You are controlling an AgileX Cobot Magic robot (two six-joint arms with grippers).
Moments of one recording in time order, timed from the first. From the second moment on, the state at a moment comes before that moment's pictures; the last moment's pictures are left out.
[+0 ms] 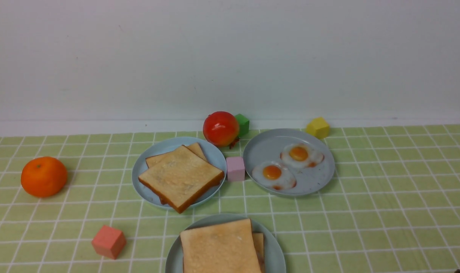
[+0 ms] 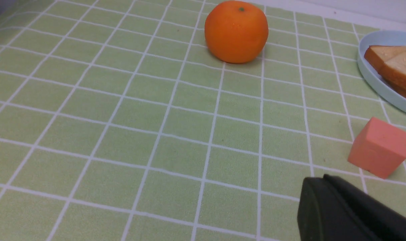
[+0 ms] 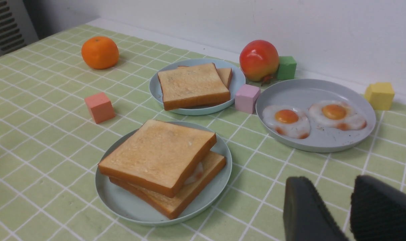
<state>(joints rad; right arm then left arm) 0.53 0.19 -0.29 0.21 0.42 -0.19 -0.04 -0.01 0.03 0.32 0.43 -0.51</state>
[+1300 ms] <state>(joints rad) 0.19 -0.01 0.02 0.21 0.39 -0.16 -0.04 -0.01 0.03 0.32 0.43 -0.51</state>
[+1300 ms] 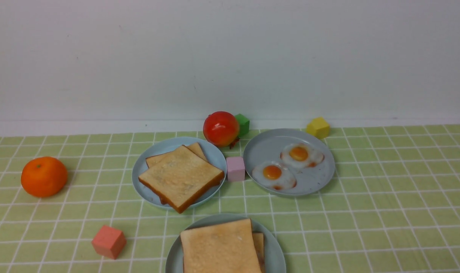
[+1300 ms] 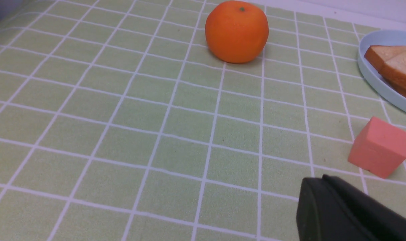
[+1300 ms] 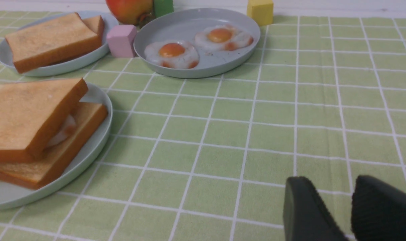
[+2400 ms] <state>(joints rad) 0.19 -0.01 0.02 0.21 0.39 -0.16 -0.04 -0.01 0.03 0.32 0.43 -0.51</state>
